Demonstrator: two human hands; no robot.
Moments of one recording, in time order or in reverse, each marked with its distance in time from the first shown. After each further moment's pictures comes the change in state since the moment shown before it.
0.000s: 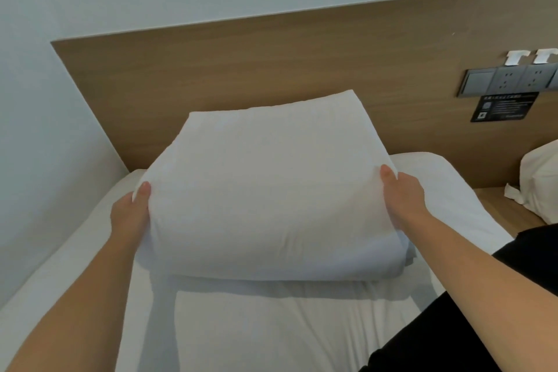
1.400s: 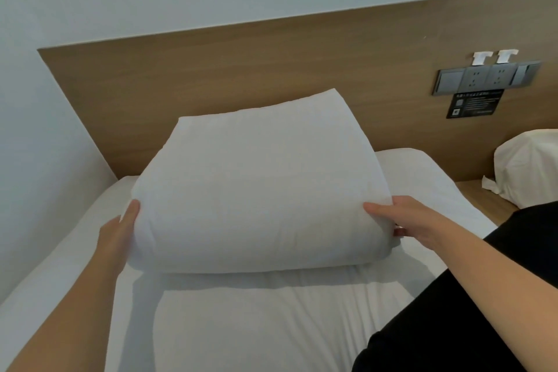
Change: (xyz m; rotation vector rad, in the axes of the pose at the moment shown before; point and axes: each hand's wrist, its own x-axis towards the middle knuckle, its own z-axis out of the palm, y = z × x) left_hand -0.005 -0.035 -0.015 -0.136 -0.069 -0.108; right_hand -0.049 0.036 -0.042 0.162 -0.448 0.136
